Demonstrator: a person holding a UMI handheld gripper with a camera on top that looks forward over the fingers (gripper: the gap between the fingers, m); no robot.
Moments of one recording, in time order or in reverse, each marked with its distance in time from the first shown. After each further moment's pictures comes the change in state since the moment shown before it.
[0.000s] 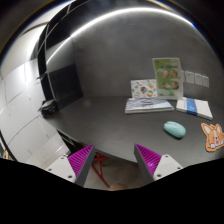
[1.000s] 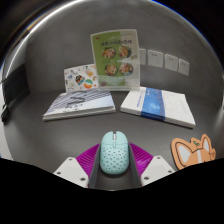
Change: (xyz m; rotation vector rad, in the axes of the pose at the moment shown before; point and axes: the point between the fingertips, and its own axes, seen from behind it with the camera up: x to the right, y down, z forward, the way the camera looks) arm 0.323 -0.023 0.125 -0.136 0.380 0.066
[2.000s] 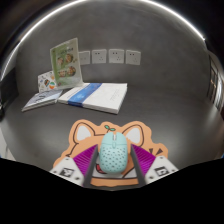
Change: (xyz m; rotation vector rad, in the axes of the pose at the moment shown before) arm 0.273 0.054 -0.098 0.004 0.111 0.025
